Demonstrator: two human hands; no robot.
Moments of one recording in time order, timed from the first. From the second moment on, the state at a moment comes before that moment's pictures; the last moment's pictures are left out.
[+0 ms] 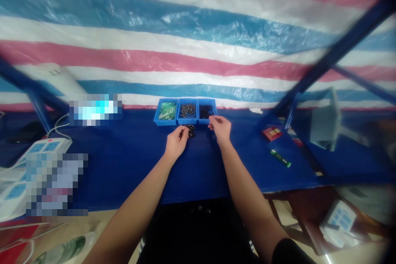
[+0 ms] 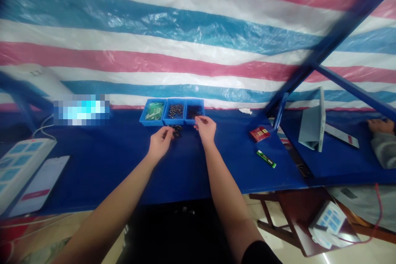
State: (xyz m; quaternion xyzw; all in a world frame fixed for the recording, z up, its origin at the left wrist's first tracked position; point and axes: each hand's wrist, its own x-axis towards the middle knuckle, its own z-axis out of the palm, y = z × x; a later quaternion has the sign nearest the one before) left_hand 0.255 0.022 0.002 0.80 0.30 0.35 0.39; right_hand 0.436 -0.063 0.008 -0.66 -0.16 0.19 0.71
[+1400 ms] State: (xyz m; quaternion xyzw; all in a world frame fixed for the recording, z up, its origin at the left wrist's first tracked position) left_hand 0.256 0.023 0.001 0.82 0.29 0.33 0.37; right_hand 0.399 -0.061 0.008 -0.70 -0.45 0.16 0.54
